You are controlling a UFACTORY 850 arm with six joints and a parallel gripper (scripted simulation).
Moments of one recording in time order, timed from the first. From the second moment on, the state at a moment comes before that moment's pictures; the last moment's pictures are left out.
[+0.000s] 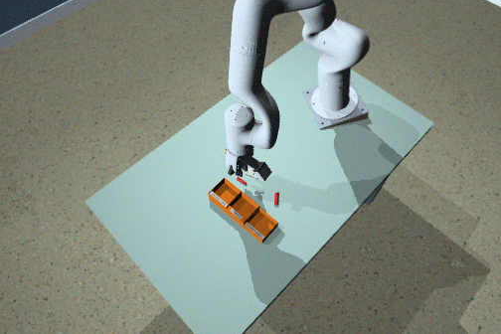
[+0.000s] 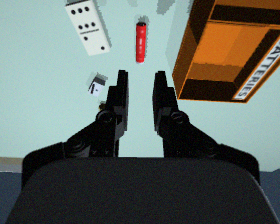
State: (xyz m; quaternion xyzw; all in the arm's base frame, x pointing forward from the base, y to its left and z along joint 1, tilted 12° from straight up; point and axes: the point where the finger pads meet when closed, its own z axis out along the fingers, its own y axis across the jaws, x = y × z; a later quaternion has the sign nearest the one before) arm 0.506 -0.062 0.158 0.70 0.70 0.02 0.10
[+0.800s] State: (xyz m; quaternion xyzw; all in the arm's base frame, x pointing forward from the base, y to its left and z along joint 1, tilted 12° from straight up) arm 0.510 -0.065 0.134 0.70 0.70 0.02 0.10
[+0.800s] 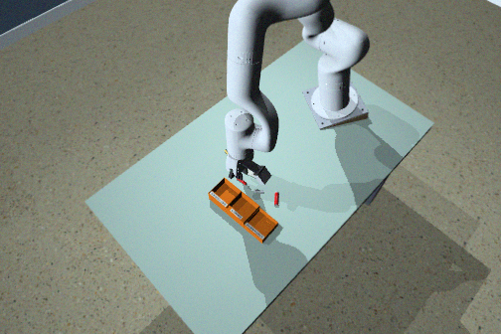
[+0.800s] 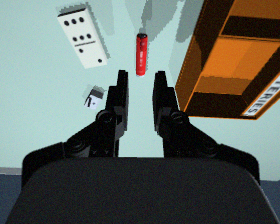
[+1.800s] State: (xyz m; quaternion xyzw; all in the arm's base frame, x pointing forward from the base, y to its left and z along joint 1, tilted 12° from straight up) arm 0.518 -0.071 0.089 0.70 0.70 0.02 0.10
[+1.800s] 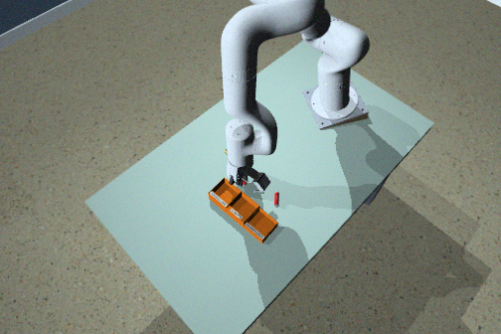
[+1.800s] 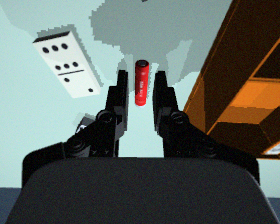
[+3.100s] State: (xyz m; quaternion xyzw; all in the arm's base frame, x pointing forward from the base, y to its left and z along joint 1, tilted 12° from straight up) arm 0.518 -0.071 0.089 0.70 0.70 0.02 0.10
